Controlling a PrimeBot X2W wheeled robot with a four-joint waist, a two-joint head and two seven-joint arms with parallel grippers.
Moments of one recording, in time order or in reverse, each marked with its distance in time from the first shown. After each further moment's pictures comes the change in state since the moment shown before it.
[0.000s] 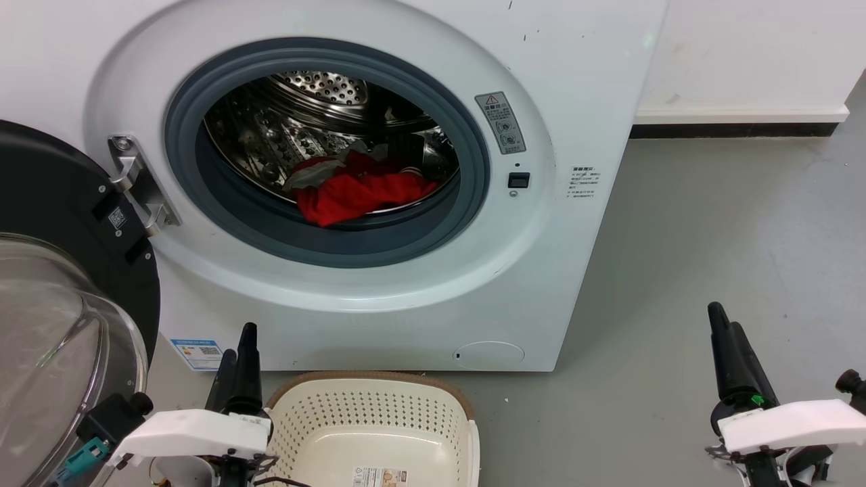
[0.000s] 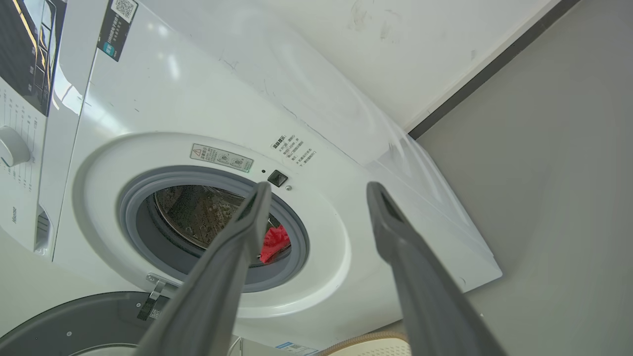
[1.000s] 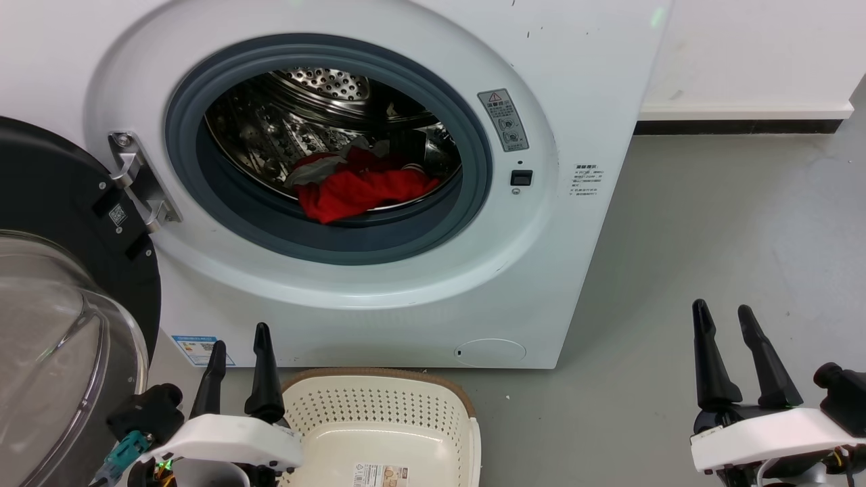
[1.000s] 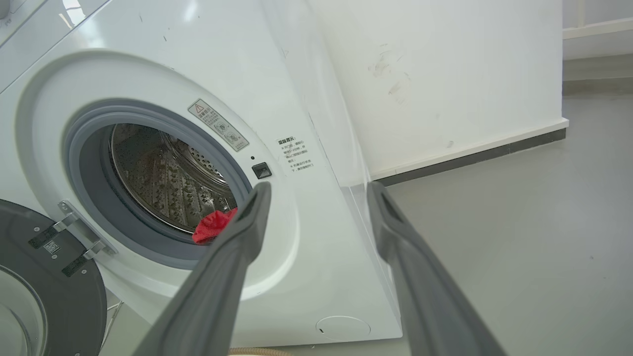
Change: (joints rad) left arm 0.031 0.002 -0.062 -0.054 0.459 0.075 -0.101; right arm 0.041 0.000 0.037 -0.103 -0.518 0.000 -0.101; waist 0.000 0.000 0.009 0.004
